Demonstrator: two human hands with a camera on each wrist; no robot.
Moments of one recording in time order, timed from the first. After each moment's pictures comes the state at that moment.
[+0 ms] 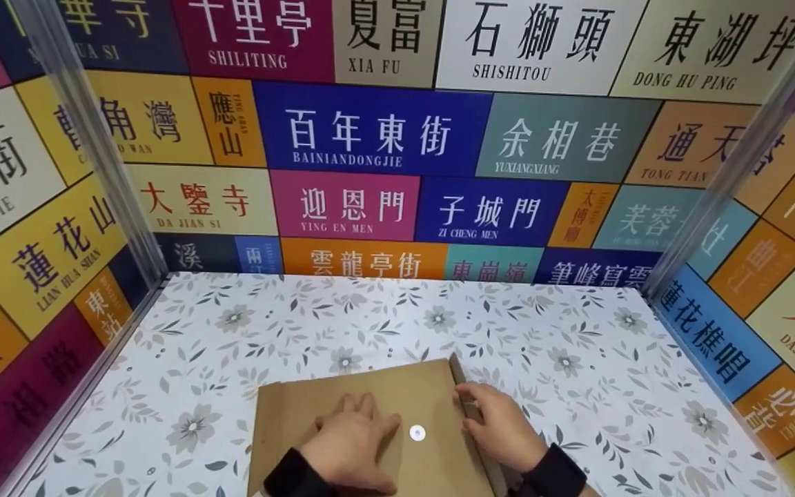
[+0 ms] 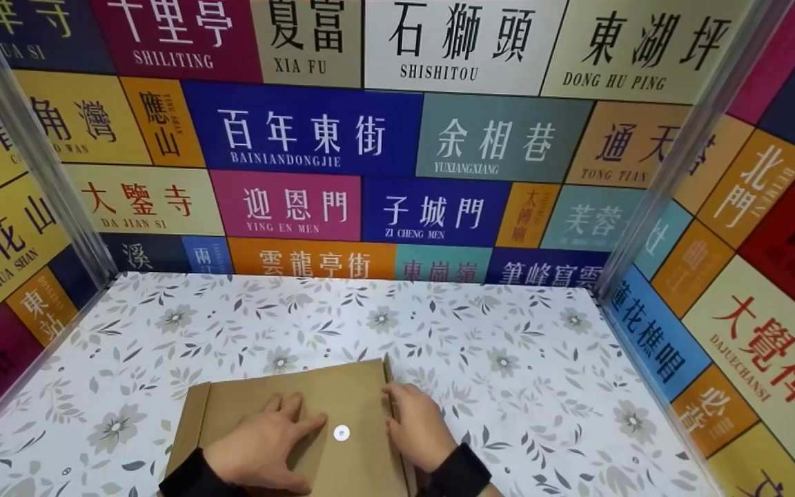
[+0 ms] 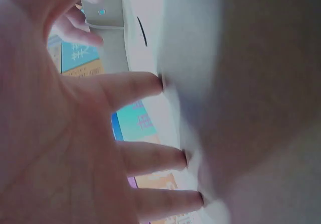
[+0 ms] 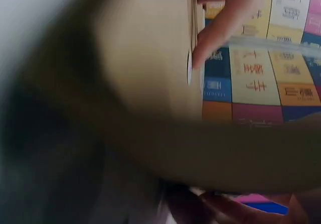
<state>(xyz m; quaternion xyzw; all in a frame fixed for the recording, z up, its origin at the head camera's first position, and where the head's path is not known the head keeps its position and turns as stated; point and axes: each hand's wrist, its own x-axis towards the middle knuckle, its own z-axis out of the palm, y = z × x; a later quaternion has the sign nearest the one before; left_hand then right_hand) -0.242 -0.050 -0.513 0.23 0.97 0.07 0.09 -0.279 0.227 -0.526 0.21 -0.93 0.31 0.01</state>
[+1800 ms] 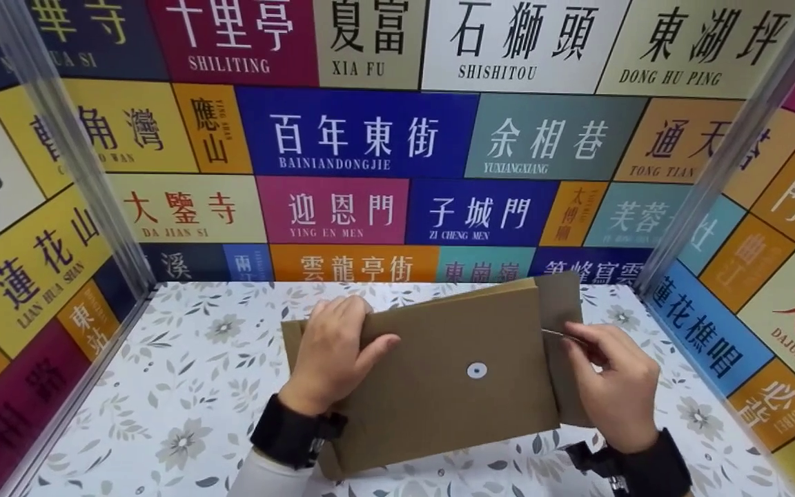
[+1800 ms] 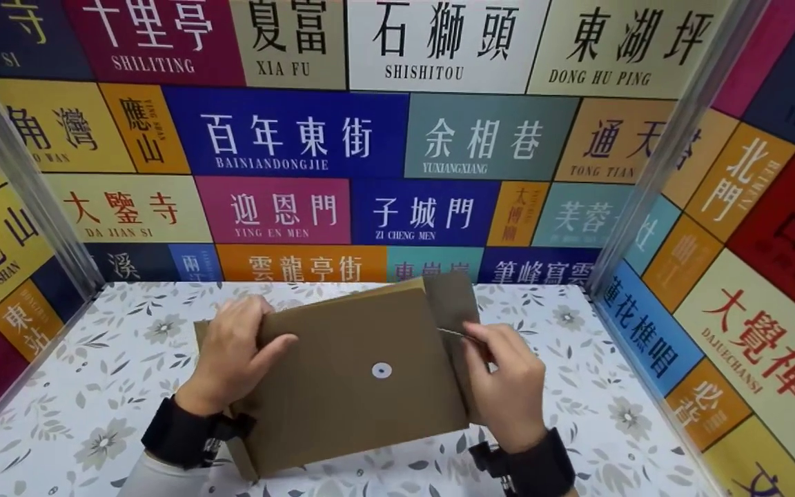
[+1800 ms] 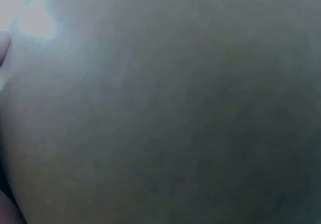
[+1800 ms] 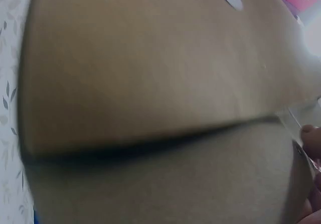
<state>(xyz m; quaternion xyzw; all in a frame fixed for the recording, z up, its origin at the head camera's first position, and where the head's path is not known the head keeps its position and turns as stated) -0.300 -0.062 -0.415 0.28 0.84 0.24 -0.40 -0.265 0.299 -0.415 0.21 -0.78 0.32 0.50</state>
